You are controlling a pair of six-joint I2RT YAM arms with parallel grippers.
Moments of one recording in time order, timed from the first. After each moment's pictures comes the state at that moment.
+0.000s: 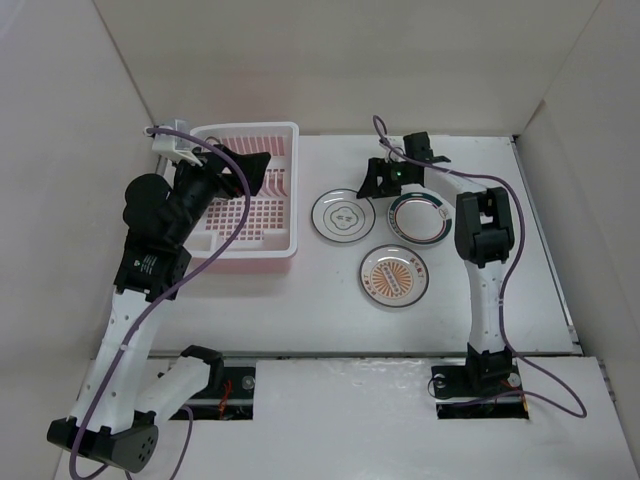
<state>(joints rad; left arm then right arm) -0.27 0.89 1.17 -0.16 0.19 -0.46 0.20 2.34 1.85 -0.40 -0.68 0.13</state>
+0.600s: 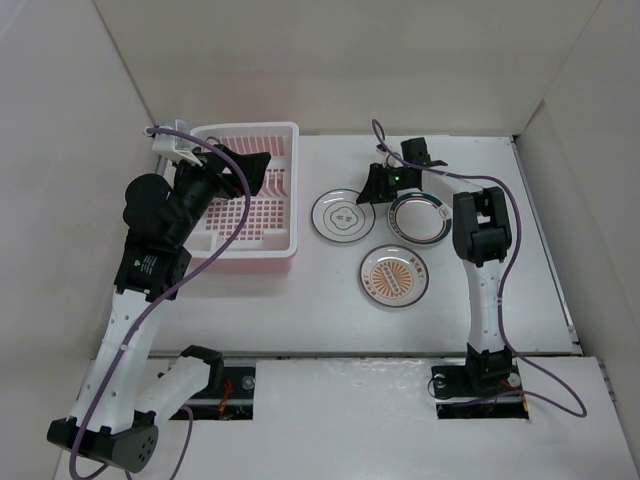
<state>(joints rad) -0.27 0.89 1.17 -0.16 0.19 -0.46 0.21 2.37 1.82 -0.38 -0.74 0.16</state>
